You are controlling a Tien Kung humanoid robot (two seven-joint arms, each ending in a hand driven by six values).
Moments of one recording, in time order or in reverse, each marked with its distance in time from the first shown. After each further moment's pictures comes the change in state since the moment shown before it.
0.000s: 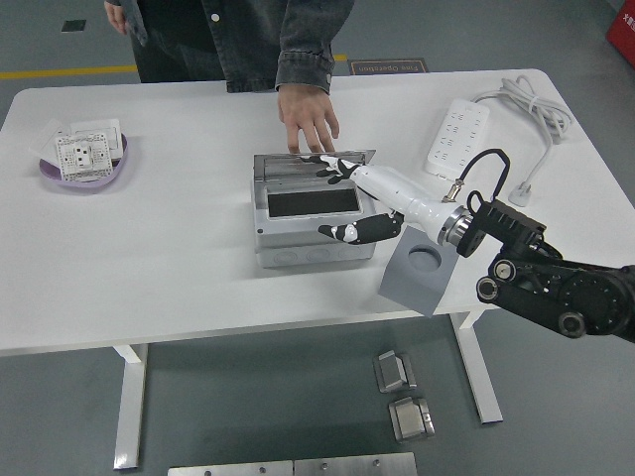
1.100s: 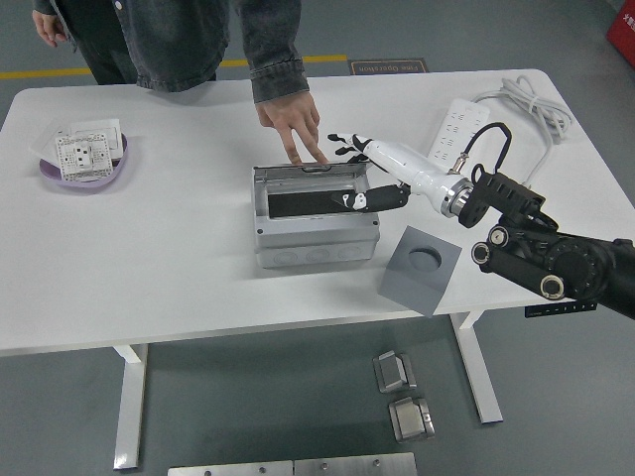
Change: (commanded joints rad) left arm -0.010 -0.002 0.010 -0.002 0.001 -0.006 0.002; right arm 0.075 0.046 -0.073 -0.198 0.079 0.022 0.020
